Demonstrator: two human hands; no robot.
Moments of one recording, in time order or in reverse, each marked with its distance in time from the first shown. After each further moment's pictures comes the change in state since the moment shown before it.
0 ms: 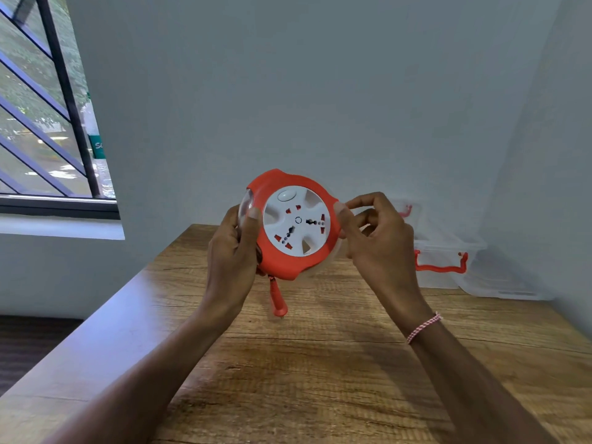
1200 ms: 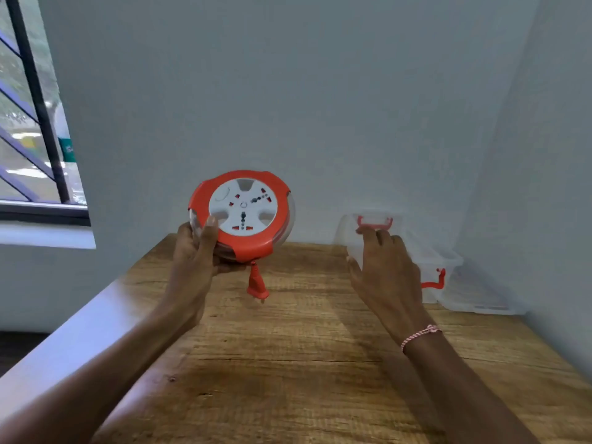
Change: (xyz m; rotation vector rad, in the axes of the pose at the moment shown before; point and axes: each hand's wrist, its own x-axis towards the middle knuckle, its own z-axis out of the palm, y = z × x) left_hand 0.030 -0.021 -0.015 -0.281 -0.001 -0.168; right_hand 0.017 0.054 -0.030 -0.893 -0.160 -0.140
